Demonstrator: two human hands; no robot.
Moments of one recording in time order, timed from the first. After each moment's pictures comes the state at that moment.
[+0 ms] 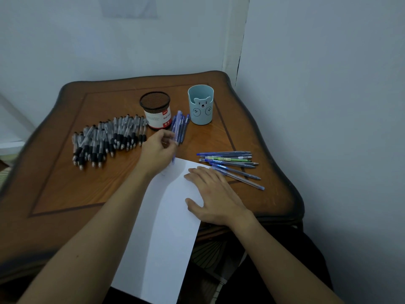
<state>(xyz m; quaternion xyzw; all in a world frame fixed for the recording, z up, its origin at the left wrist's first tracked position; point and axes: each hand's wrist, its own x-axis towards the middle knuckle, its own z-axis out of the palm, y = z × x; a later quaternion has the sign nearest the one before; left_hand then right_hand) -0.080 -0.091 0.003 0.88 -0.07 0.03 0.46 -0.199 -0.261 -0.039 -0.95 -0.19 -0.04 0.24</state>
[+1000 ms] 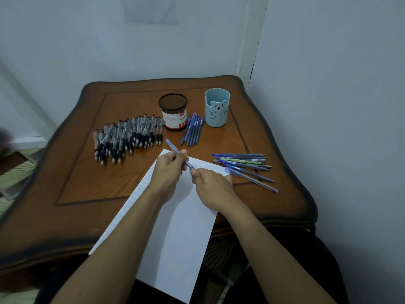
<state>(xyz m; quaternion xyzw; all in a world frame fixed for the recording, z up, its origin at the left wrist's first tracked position) -0.136 -0.086 0.003 0.74 0.08 -0.06 0.67 -0.186 -0.205 0.012 -0.96 0.01 0.09 0.28</state>
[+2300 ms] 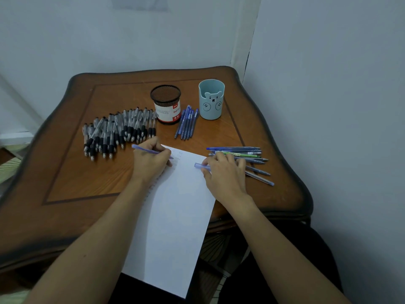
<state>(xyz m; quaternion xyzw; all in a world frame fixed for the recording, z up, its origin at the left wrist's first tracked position) -0.101 -0.050 -0.029 0.81 -0.01 0.07 0.58 -0.179 -0.238 -0.017 -0.99 0.01 -0.08 0.09</state>
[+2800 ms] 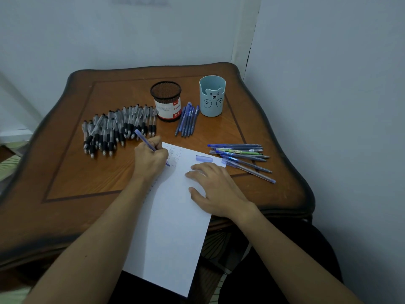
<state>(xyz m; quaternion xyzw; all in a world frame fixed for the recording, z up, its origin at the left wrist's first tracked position) -0.092 -0.044 -0.042 0.84 -0.02 0.09 0.53 -0.196 -0.239 -0.040 -0.96 -0.19 -0.05 0.22</state>
